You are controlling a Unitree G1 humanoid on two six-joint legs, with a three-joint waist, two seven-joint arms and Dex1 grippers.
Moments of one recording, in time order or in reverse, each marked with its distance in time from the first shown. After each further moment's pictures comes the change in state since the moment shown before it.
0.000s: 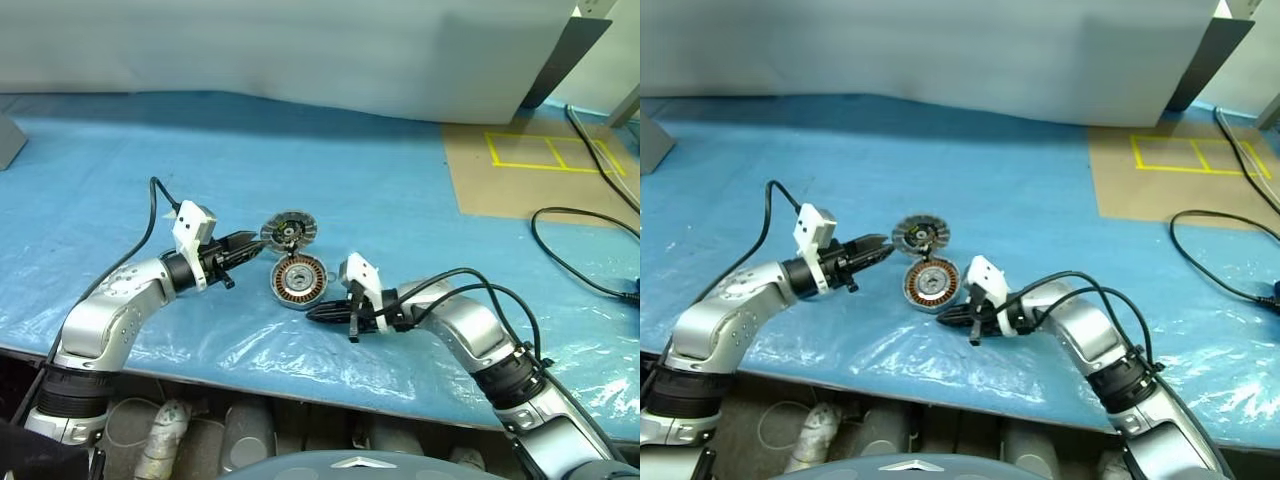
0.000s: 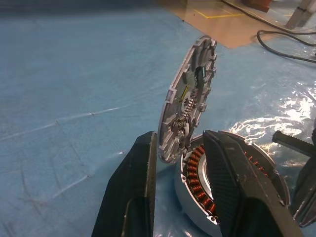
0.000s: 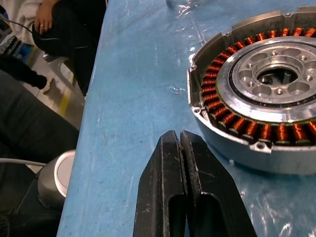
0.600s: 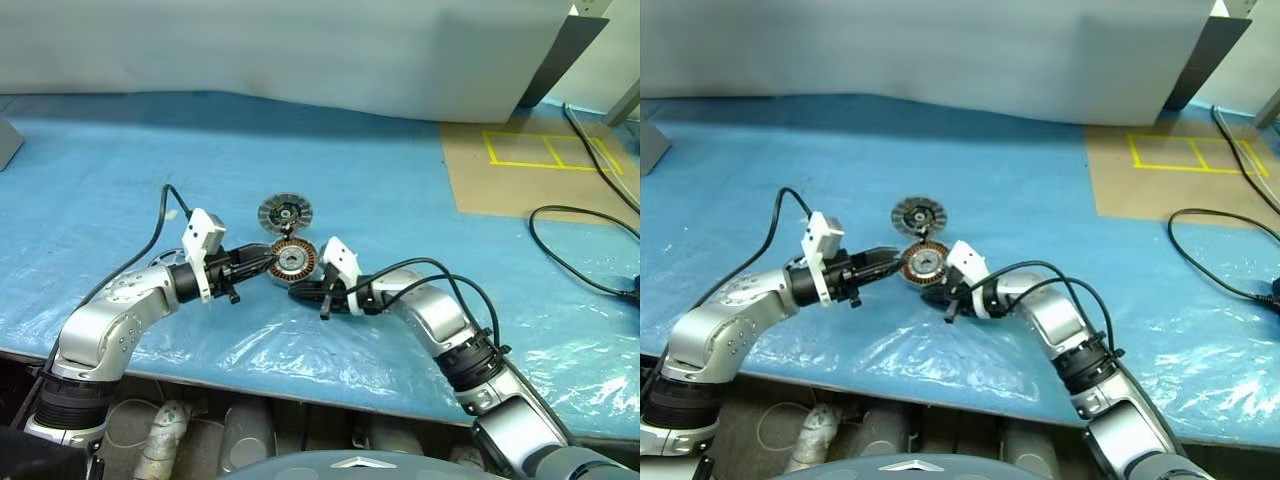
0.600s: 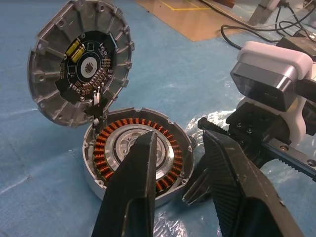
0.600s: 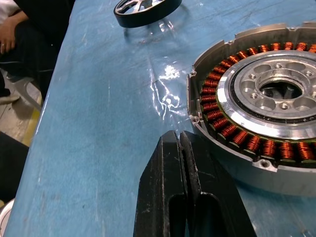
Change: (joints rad) left arm 0.013 -0.007 -0.002 -0.092 -0.040 0.106 -0.036; right arm -0.054 0.168 -0.030 0.129 -0.089 -0.061 -0.129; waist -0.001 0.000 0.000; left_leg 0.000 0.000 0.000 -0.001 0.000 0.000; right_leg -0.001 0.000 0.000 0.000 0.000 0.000
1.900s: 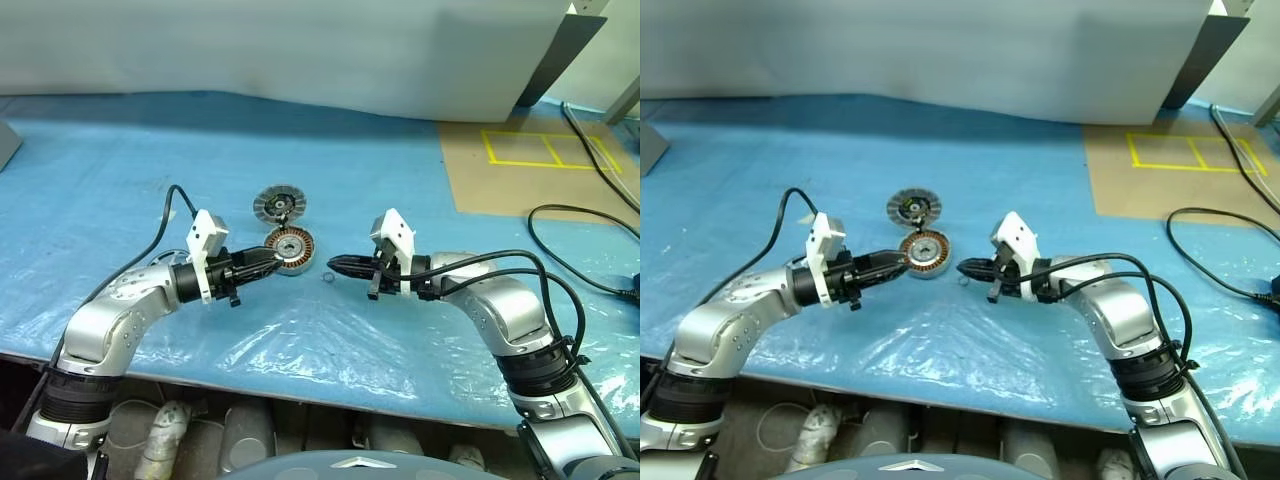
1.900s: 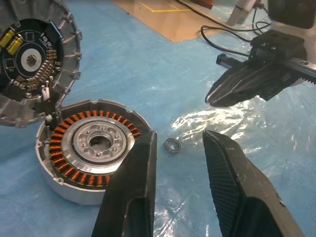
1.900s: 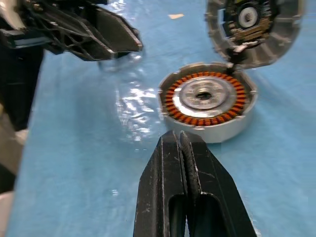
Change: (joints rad) left arm -0.033 -0.033 -0.013 0.067 0.043 -0.042 -0.094; right arm 0.056 -0.226 -0.216 -0.316 0.092 0.097 -0.038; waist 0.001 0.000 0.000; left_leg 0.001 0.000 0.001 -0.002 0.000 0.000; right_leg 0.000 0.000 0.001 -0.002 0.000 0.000
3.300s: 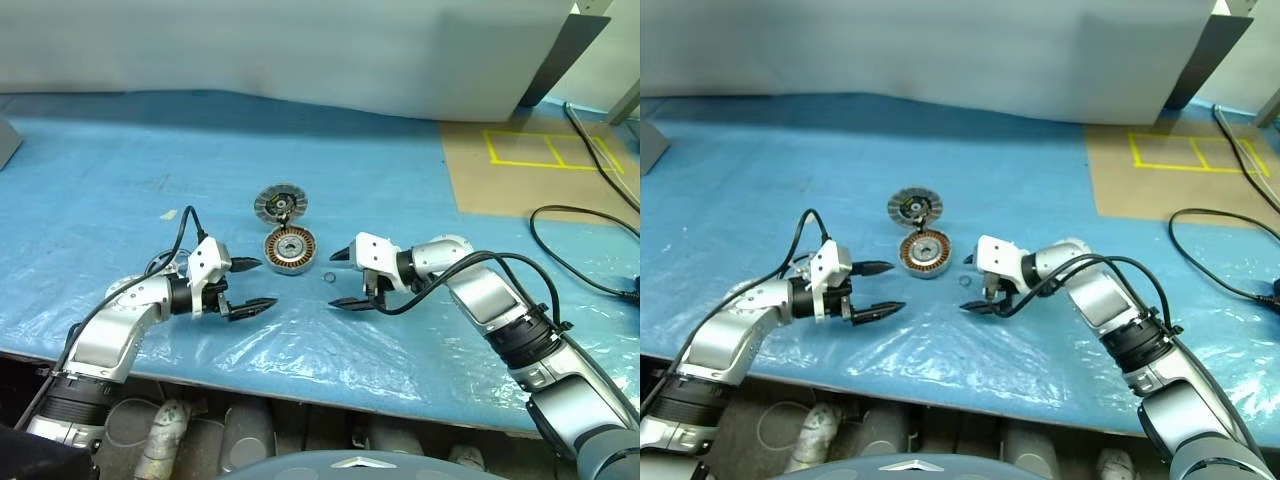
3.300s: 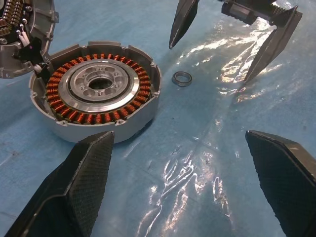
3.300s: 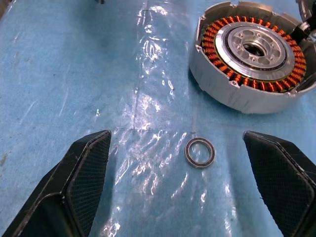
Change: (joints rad) left arm 0.060 0.062 -0.082 0.145 0.261 -0.339 -0.199; right arm -0.140 -0.067 0.248 0.293 -0.264 -0.377 0.251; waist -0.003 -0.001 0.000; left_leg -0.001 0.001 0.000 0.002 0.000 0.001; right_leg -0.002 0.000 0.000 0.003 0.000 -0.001
